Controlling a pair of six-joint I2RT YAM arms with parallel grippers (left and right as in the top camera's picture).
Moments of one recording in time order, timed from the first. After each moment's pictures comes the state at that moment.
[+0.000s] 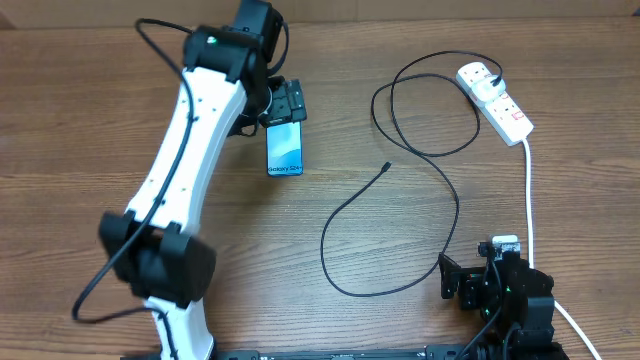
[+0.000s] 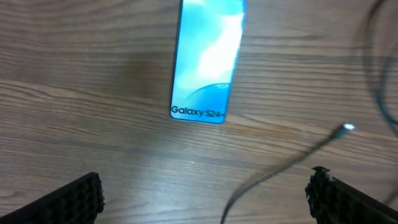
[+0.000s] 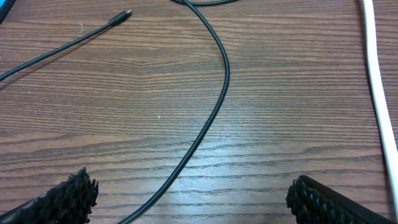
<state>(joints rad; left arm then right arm) -0.31 2.02 2.06 -1.41 0.00 -0.53 0.03 0.10 0.24 -0.85 -0.08 0.02</state>
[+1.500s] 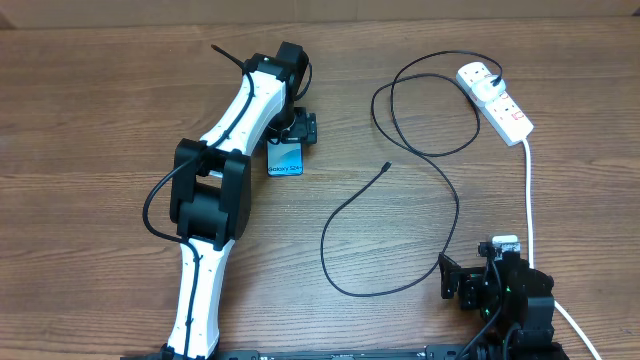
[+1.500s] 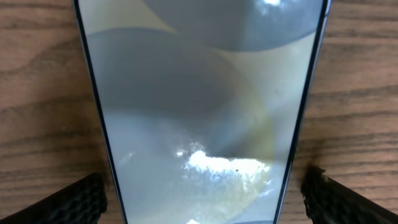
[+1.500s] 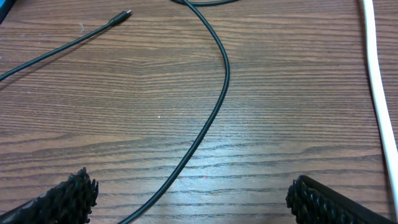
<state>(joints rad) -0.32 2.44 2.06 -1.17 -0.03 -0.38 0.03 0.10 0.24 -0.85 -0.08 0.02</state>
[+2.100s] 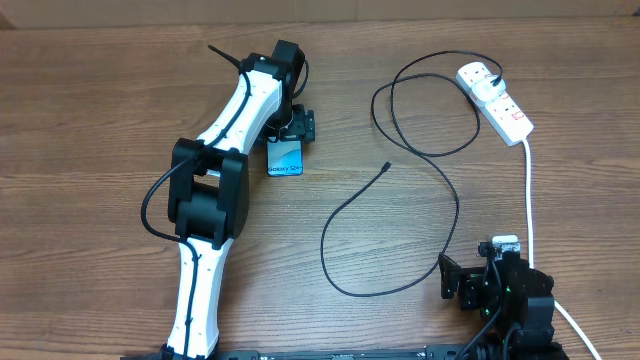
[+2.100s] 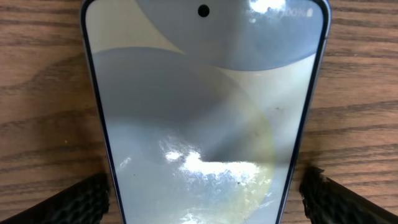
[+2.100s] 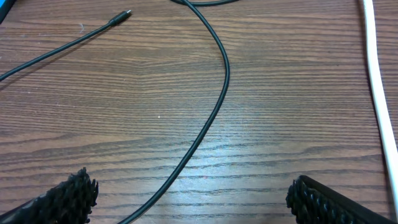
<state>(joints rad) -0.30 2.44 2.06 -1.15 0.00 -0.38 0.03 0.10 0.24 -0.85 -0.08 0.02</state>
